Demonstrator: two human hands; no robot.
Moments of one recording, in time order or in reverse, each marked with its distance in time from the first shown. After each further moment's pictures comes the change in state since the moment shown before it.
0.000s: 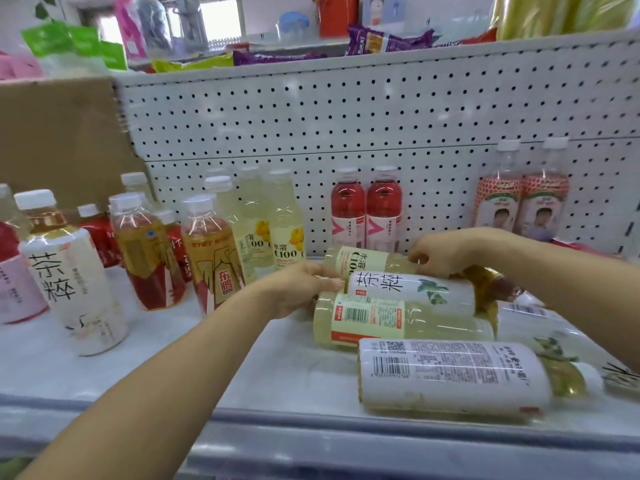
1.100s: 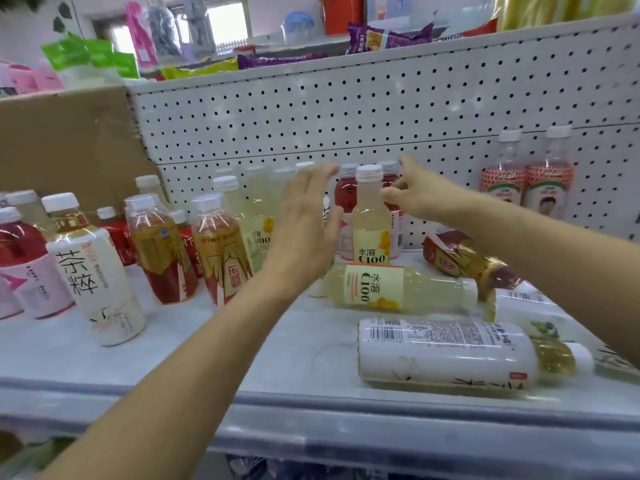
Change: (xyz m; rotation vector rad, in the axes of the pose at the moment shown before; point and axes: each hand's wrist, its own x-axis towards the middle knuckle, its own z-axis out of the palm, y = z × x) left_hand -0.040 0.046 0.014 0.700 0.755 0.821; right_hand -0.038 -0.044 -0.038 0.644 0.583 -0.098
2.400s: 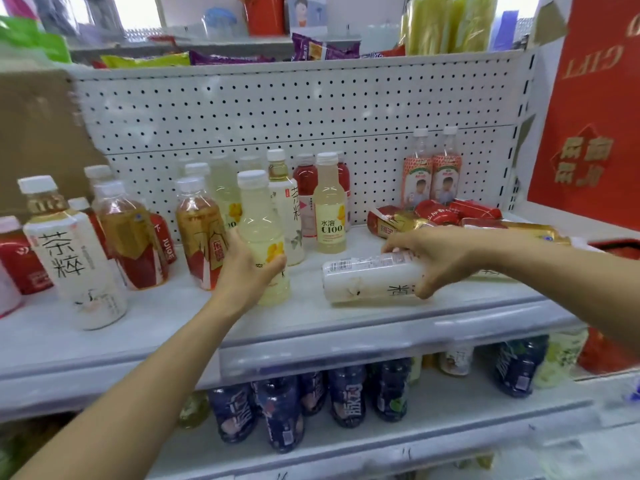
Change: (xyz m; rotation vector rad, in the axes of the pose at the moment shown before) left_hand -0.095 -0.048 -0.029 -0.425 -0.174 -0.388; right_hand -0.162 0.003 -0.007 -0.504 -0.462 0.041
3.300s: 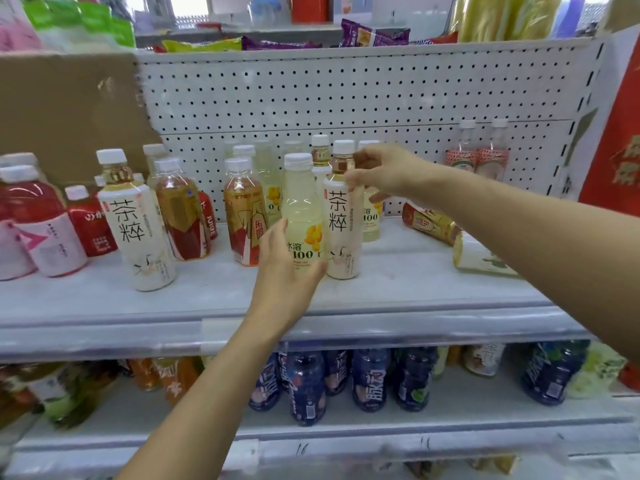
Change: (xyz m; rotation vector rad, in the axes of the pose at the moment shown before) left_hand -0.064 0.026 -0.013 0.047 0.026 -0.040; right_hand 0.071 -0.095 -0.050 0.668 0.403 -0.063
